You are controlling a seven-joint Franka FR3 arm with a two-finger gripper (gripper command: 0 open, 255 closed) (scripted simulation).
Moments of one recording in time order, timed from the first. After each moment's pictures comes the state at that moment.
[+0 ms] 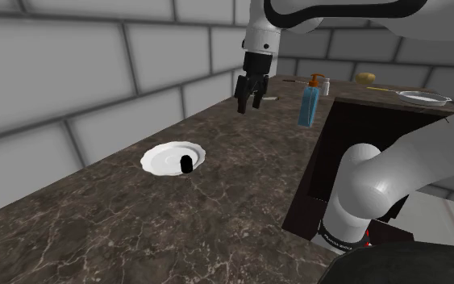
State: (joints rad) arm 0.01 -0.76 -0.05 -2.31 0.08 1.63 0.03
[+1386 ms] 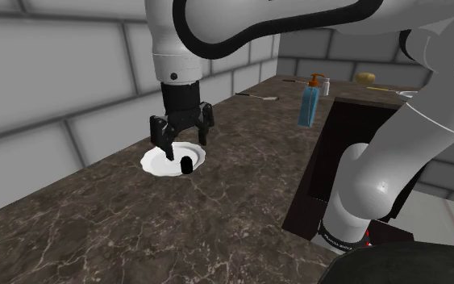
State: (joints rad) arm 0.05 -0.39 0.43 -2.07 0.16 1.71 0.65
